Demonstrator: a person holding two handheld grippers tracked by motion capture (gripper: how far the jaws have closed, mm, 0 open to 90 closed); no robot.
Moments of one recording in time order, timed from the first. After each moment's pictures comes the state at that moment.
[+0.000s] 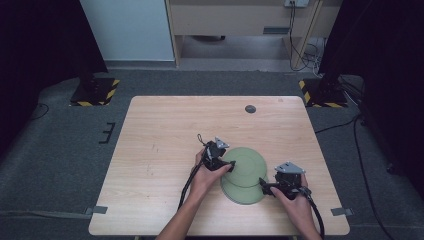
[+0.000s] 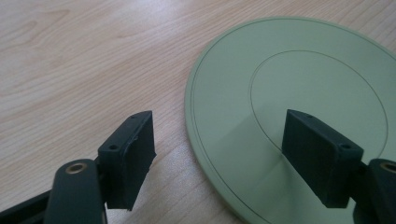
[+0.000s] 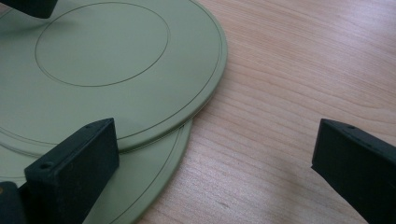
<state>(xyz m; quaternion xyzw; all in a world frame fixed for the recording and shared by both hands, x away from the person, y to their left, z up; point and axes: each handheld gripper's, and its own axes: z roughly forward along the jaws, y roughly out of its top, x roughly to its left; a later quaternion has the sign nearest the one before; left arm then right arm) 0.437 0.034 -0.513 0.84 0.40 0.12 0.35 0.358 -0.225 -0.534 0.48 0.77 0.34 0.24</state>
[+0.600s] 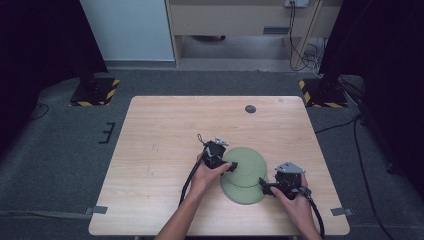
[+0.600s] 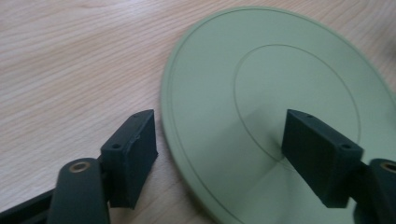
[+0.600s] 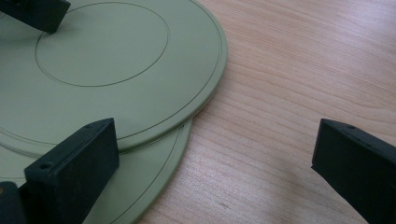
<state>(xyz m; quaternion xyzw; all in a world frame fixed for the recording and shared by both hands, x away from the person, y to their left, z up) 0.445 0.034 -0.520 0.83 0.42 0.04 0.36 0.358 -0.225 -0.534 0.48 0.77 0.34 0.24</state>
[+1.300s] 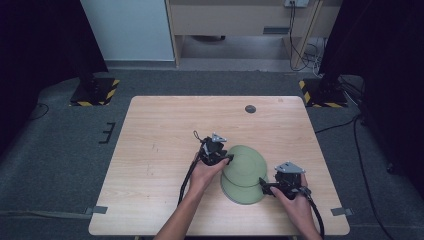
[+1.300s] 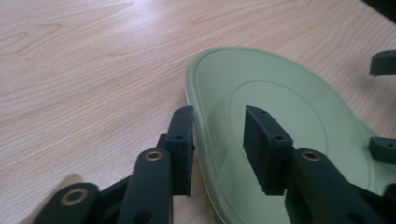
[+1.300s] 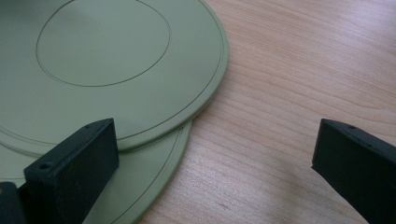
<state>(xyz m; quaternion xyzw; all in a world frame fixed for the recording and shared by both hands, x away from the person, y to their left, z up) 0.438 0.041 -0.492 0.81 0.42 0.07 0.40 0.358 -0.225 -0.534 0.48 0.77 0.34 0.24</state>
